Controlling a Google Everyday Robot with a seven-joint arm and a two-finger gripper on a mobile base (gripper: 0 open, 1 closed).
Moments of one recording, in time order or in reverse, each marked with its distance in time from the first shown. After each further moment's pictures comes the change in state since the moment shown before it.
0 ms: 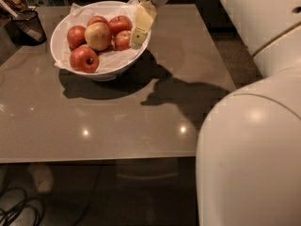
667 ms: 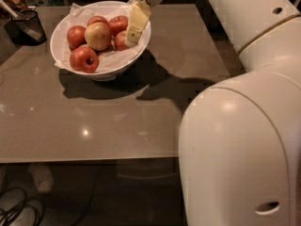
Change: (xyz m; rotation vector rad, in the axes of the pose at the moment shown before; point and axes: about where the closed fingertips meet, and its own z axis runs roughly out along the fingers) arm -0.008 -0.012 0.012 -0.018 -0.007 0.019
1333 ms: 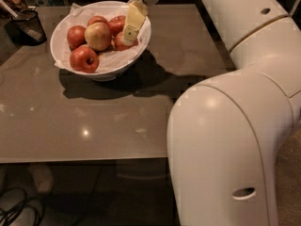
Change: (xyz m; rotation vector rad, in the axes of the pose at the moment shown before) arm -0.008 -0.008 0.007 -0.008 -0.006 0.011
